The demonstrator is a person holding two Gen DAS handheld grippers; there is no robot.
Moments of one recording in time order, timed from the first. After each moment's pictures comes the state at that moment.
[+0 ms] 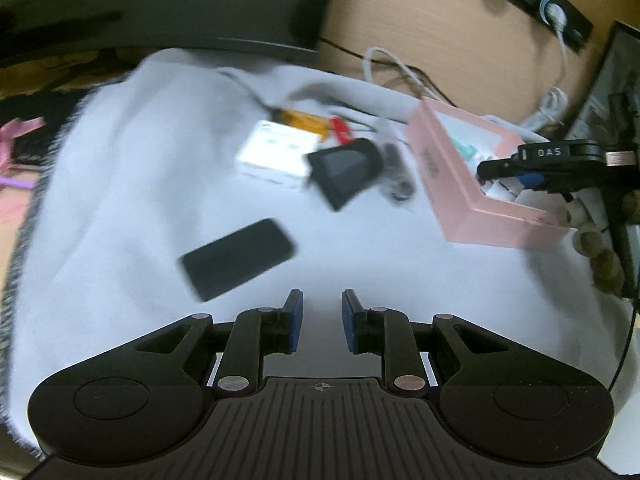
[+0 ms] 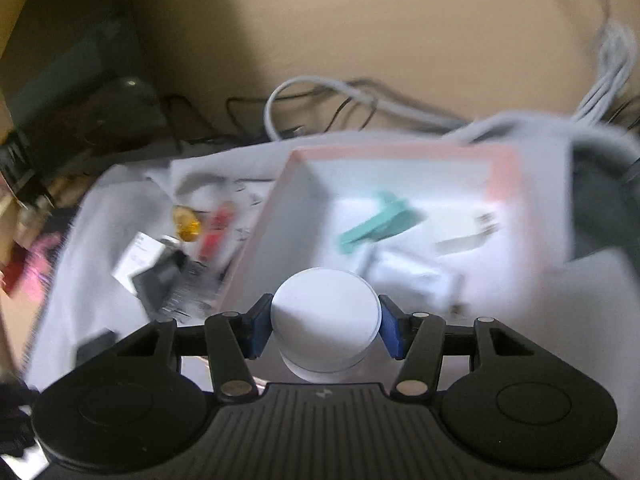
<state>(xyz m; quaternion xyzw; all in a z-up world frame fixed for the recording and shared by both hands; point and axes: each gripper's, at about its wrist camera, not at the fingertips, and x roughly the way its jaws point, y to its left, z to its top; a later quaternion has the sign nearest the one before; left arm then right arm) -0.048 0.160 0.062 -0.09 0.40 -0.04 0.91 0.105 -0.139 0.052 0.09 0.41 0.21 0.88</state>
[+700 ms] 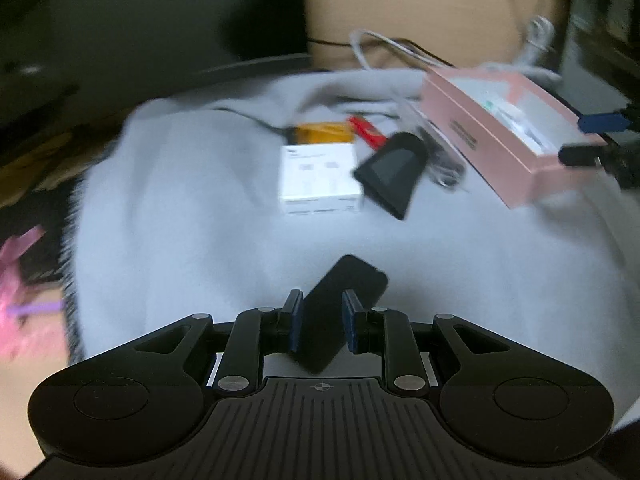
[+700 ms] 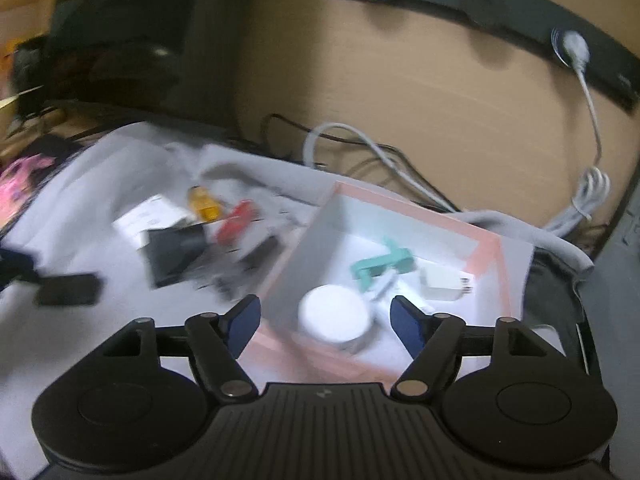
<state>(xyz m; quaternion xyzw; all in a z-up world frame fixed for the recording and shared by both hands) 0.011 0.191 0.060 0.08 0.41 -0.11 0.90 0.010 -0.088 0.080 -0.10 0.29 0.18 0.93</state>
